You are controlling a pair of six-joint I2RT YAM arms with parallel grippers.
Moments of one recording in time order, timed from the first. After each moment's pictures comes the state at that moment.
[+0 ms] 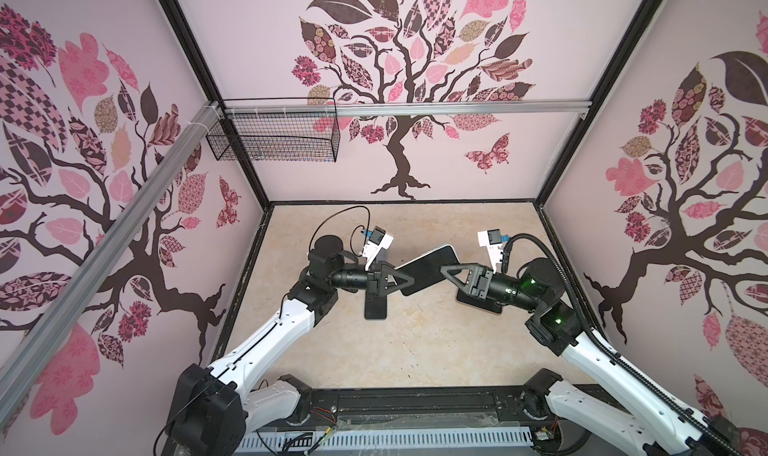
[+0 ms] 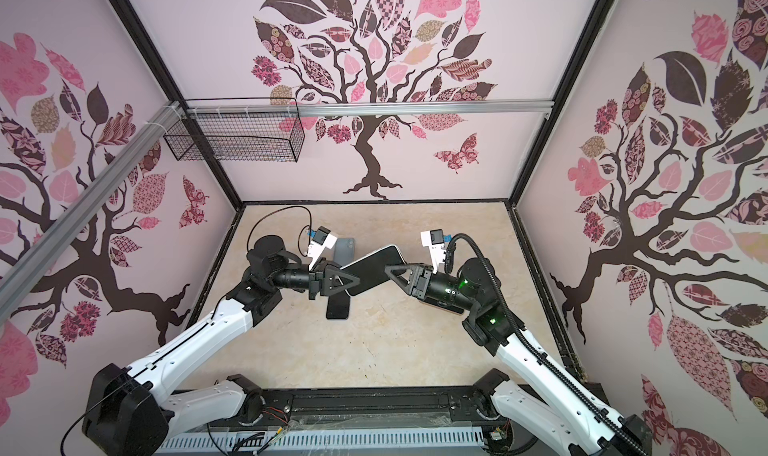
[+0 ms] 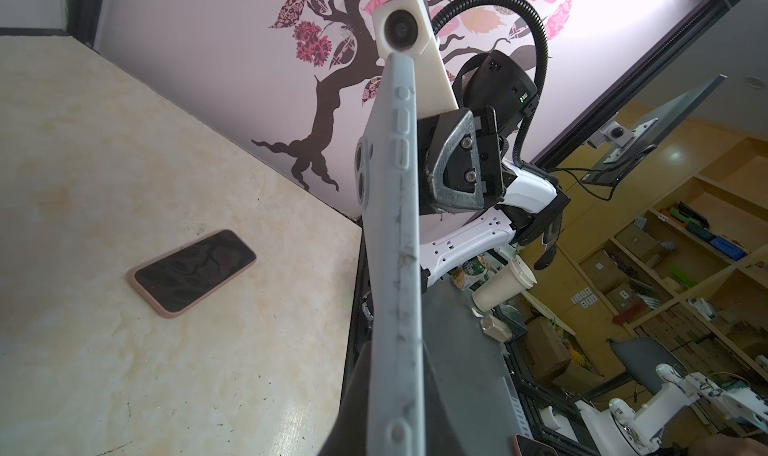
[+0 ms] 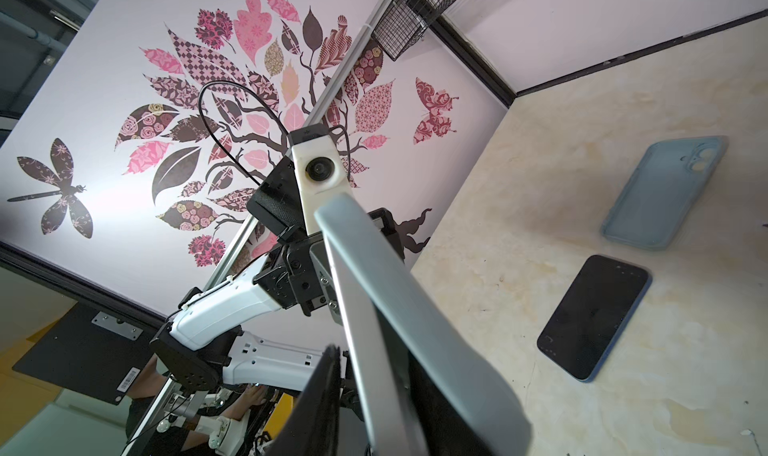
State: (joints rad) left arm -0.50 1.18 0.83 0.24 1.13 -0.53; right arm 0.56 0.83 0.71 0.19 -0.63 0.92
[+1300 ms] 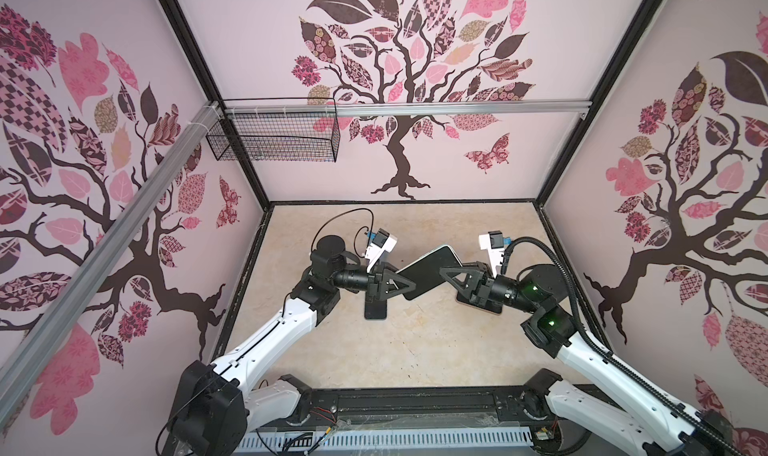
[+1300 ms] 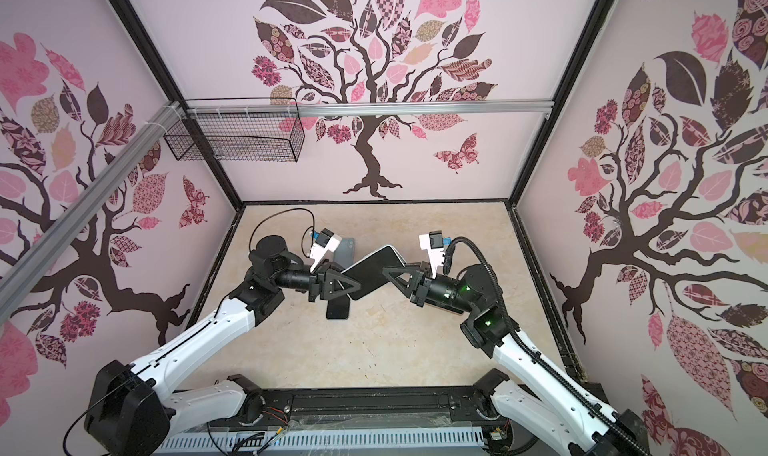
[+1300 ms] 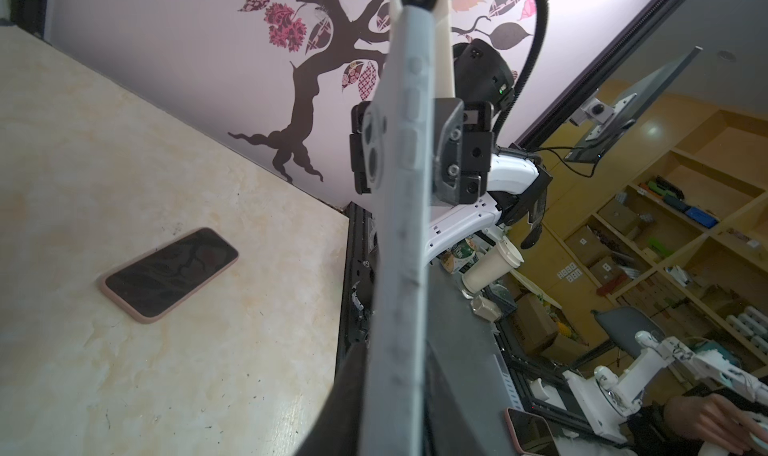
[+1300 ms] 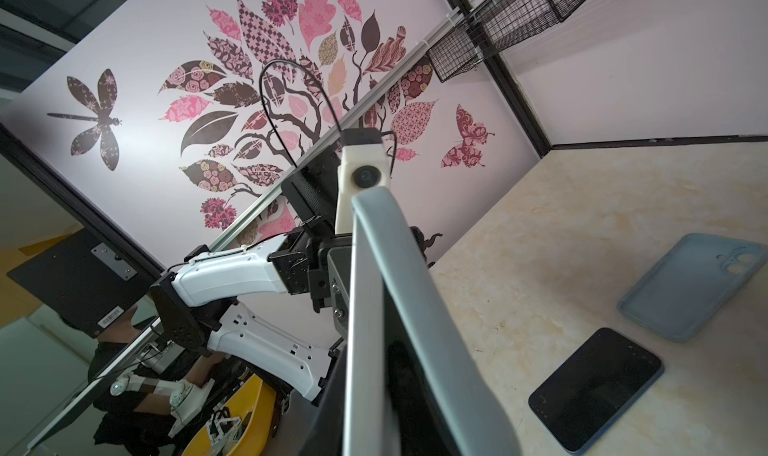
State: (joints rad) left arm -0.51 1.19 0.83 0.22 1.17 -0.52; right arm 0.58 0.83 0.65 0.39 -0.69 0.76
